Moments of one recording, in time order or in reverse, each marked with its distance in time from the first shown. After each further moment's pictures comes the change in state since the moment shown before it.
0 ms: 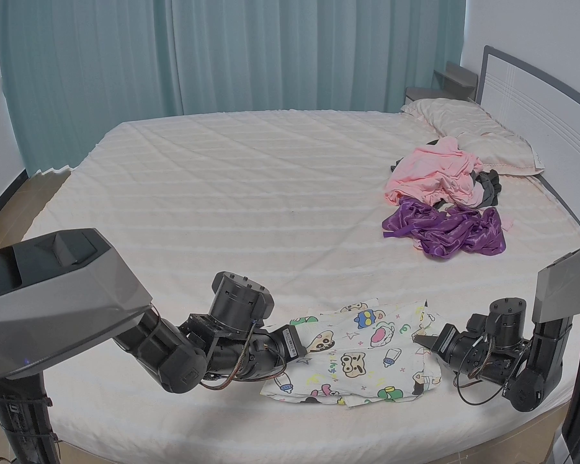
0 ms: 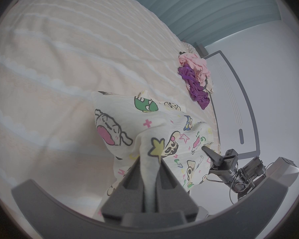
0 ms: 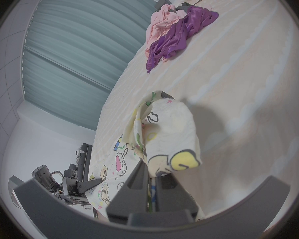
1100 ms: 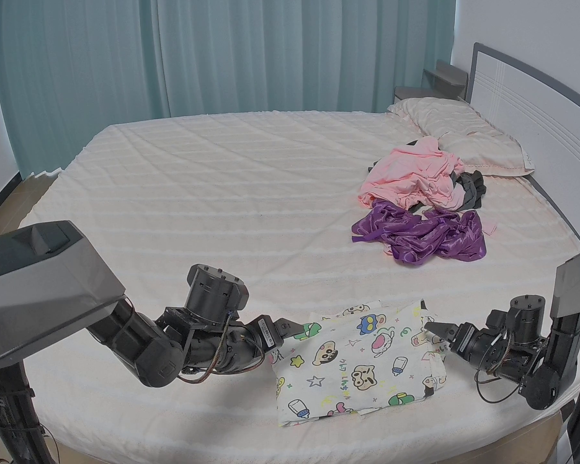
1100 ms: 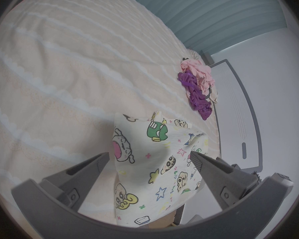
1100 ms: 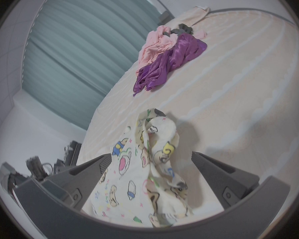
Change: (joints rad) left arm 0.044 -0.059 0.062 -0.016 0.018 -0.044; right arm -0.069 -0.058 0.063 0.000 0.002 -0.130
